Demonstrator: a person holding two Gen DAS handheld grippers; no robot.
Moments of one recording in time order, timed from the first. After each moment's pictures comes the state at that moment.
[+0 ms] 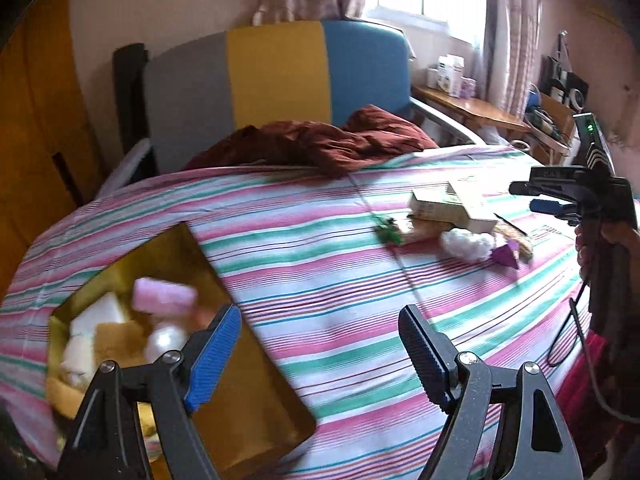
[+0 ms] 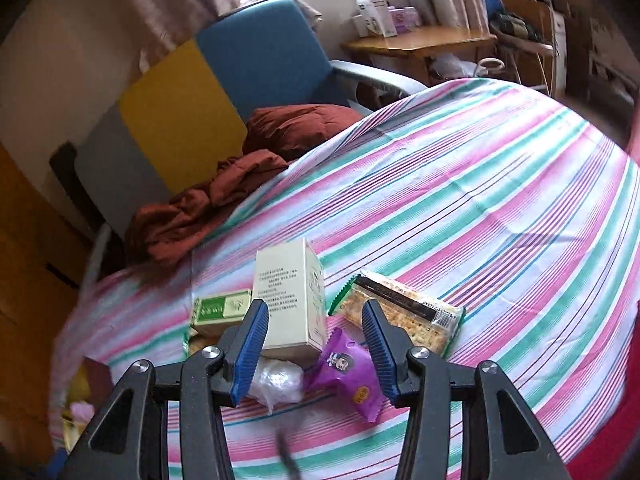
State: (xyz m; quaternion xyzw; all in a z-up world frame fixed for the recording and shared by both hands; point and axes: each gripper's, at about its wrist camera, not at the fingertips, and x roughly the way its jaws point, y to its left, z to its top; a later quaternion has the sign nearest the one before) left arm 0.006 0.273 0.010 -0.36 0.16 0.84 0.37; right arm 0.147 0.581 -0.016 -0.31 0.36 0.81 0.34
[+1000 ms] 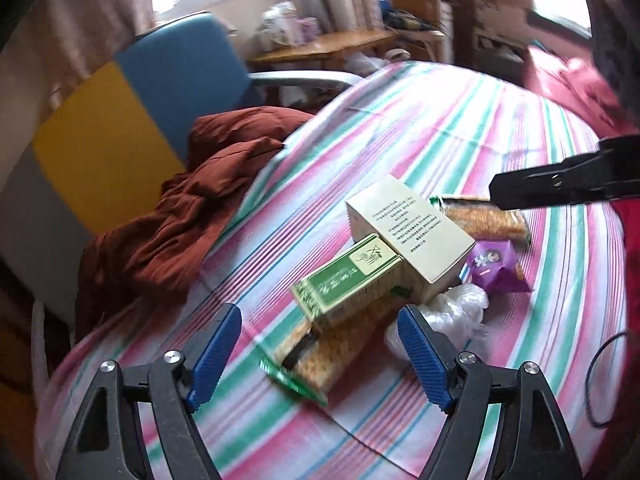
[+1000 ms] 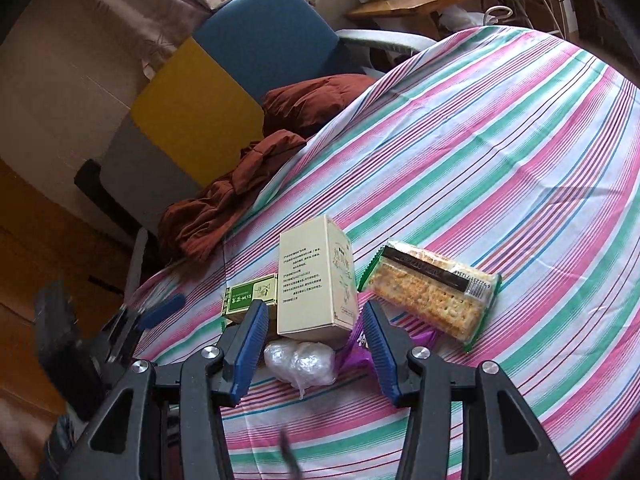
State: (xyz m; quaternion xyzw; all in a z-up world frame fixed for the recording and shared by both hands) left arm -0.030 0.506 -0.032 -0.27 0.38 0.69 0.55; right arm 0.150 0.592 -0.031 -0.30 0.44 0.80 0.26
